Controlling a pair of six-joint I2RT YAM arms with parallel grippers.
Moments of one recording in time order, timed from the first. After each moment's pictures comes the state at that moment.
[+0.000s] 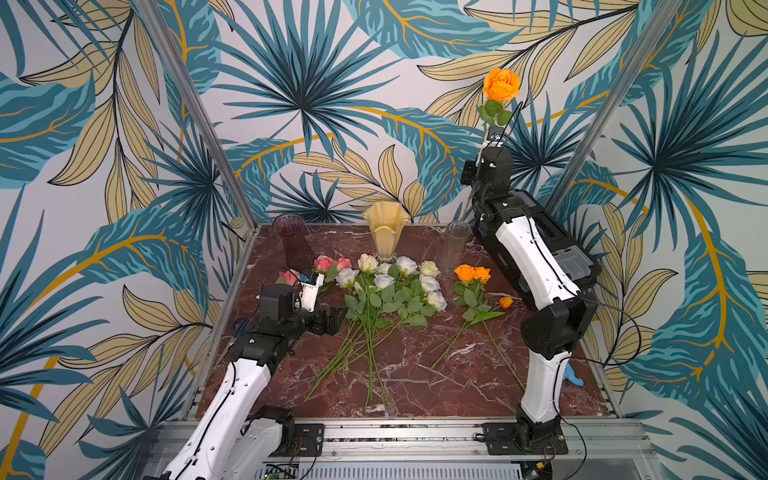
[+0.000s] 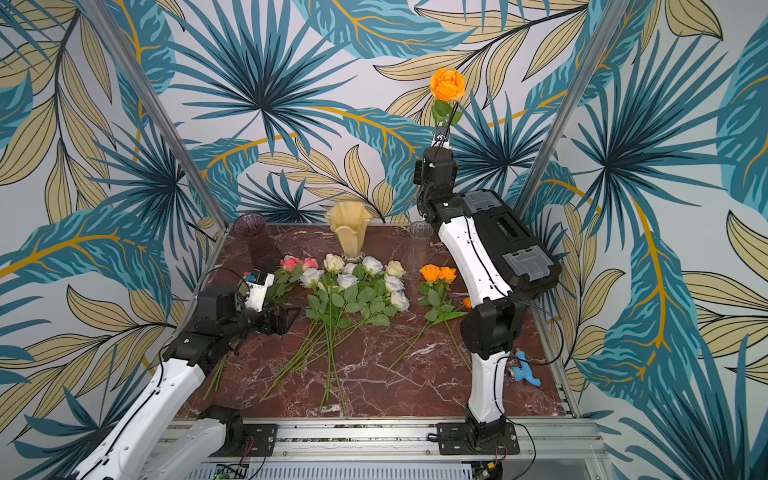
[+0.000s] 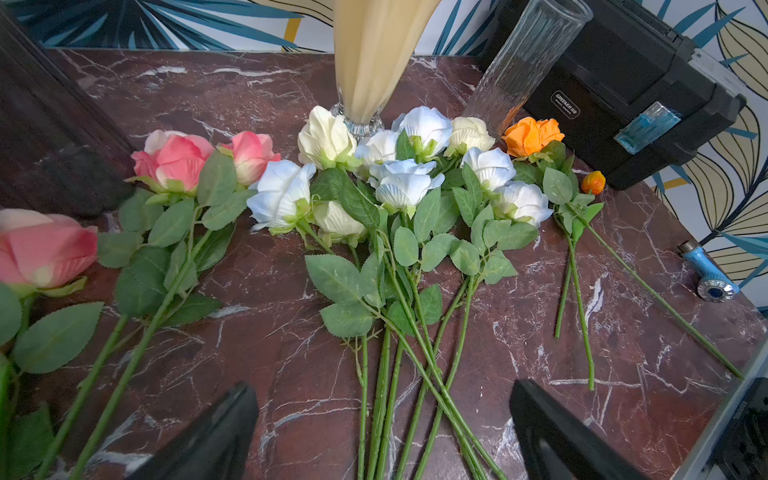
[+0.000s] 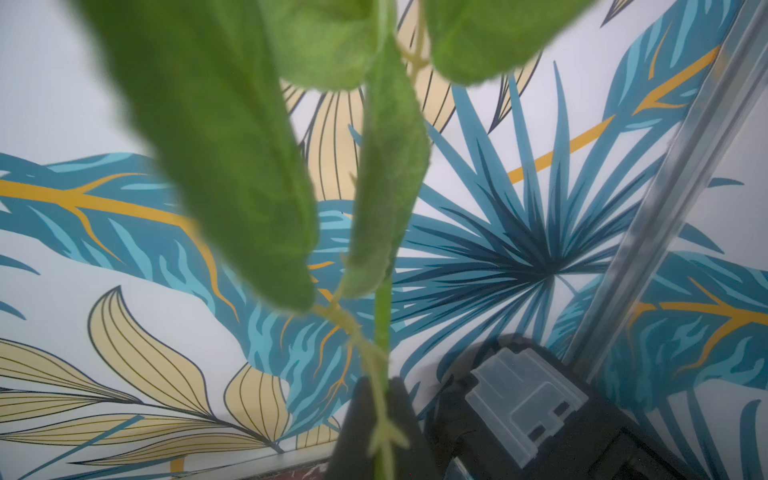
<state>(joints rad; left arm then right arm) -0.14 0.86 0.68 -0.42 0.40 -0.09 0.27 2.02 2.21 -0.26 0.52 0.05</state>
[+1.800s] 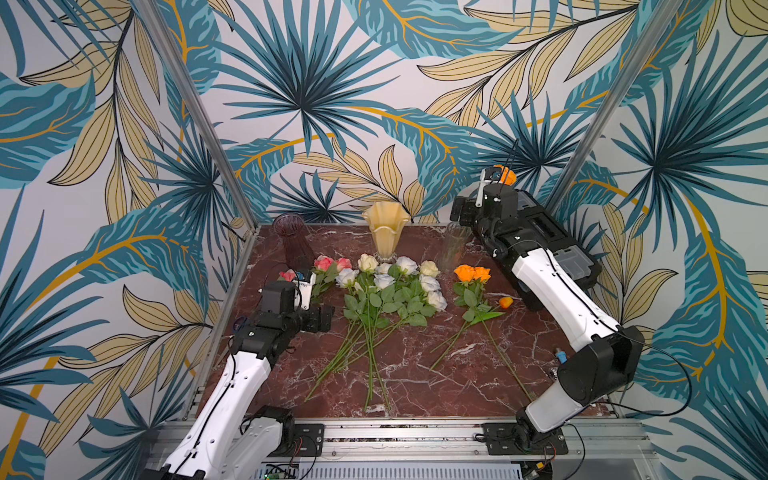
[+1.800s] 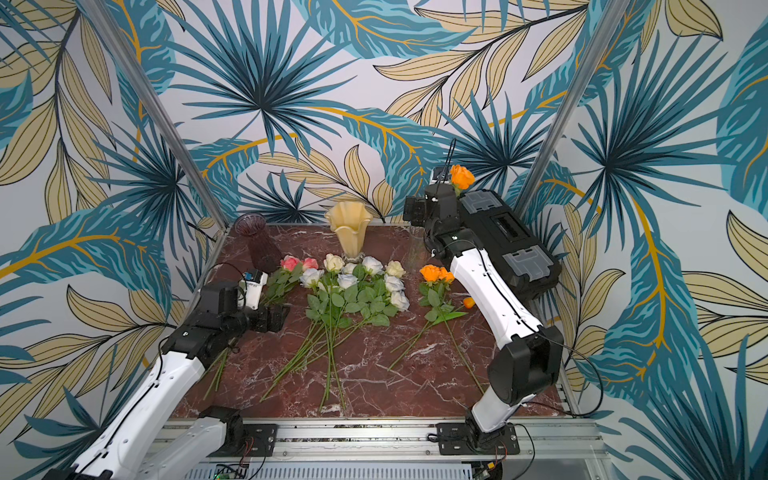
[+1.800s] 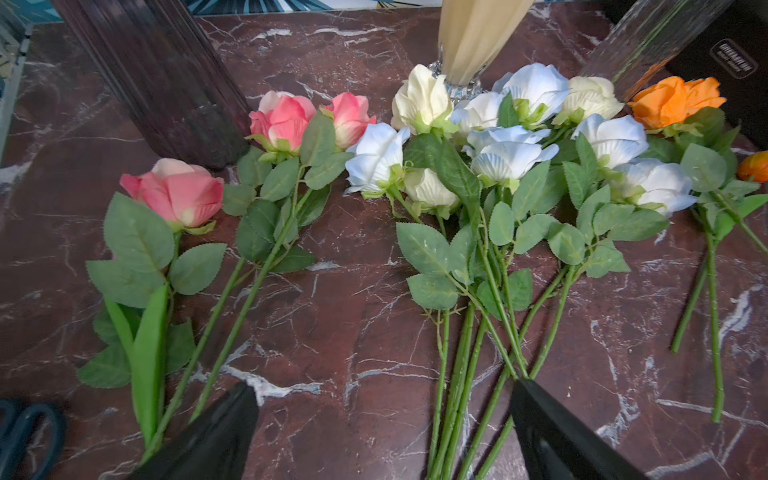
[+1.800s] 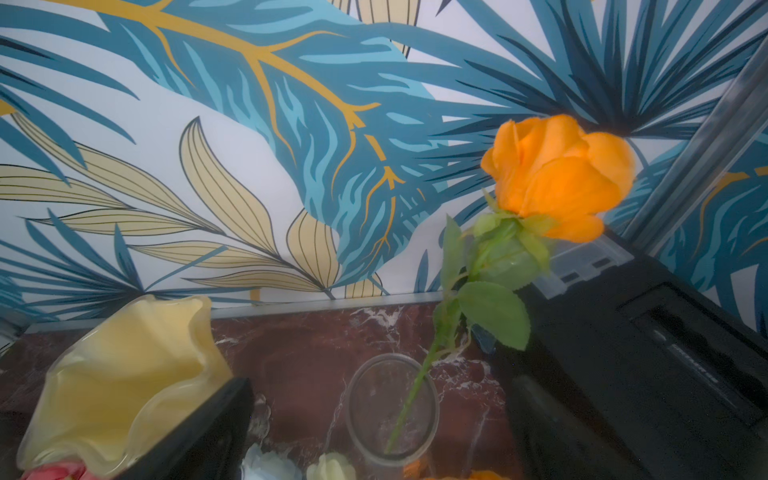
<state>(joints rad) -0.14 0.94 0.77 -0.57 0.14 -0.03 0.32 1.62 1.66 -0.35 0.33 0.19</state>
